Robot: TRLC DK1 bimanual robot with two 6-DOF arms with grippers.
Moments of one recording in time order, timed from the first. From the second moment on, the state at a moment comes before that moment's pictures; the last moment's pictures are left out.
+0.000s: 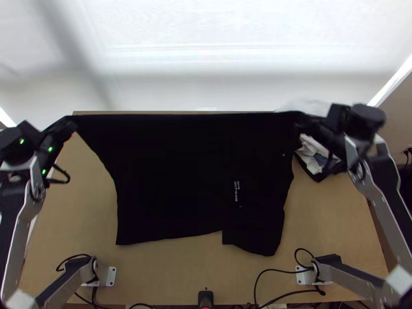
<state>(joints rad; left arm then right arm) 0.19 1.10 1.11 -0.19 0.10 -0.50 0.16 1.27 1.34 -0.40 -0.17 0.27</state>
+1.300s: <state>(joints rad) 0.16 2.05 1.77 -0.57 0.09 -0.54 0.21 2.15 1.93 -0.60 -0.17 0.43</state>
